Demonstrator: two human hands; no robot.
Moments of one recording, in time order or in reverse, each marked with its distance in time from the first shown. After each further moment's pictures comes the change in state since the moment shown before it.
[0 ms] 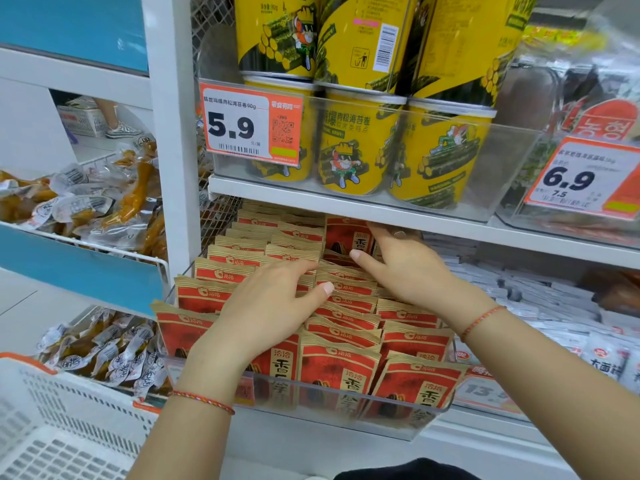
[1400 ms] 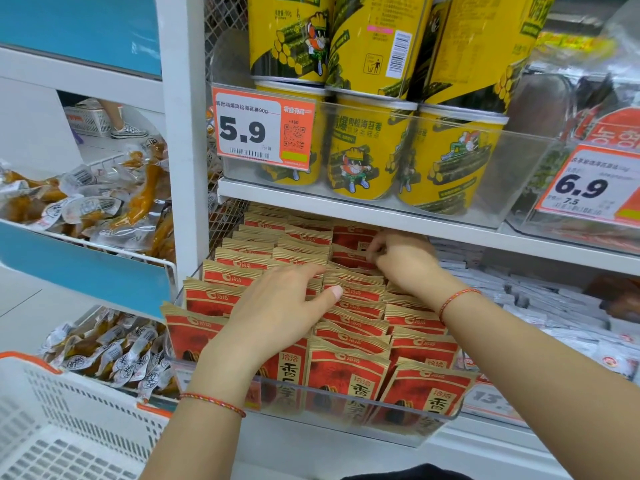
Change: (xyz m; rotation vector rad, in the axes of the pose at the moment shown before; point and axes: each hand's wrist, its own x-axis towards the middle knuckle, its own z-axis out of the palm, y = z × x) left_hand 0.000 0.001 -0.001 0.020 -0.014 -0.009; right_hand 0.033 -0.004 0.009 0.047 -0.079 0.250
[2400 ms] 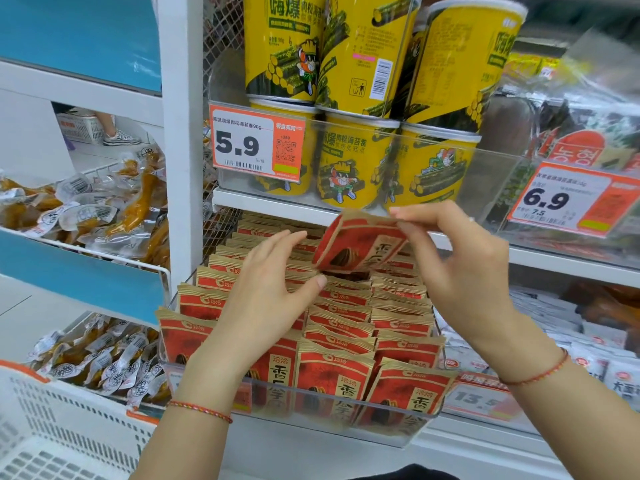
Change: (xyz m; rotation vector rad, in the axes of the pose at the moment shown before) left_hand -0.003 -0.003 -0.001 -0.253 0.328 0.097; right_hand -0.088 0.009 -0.055 0.400 0.864 -0.665
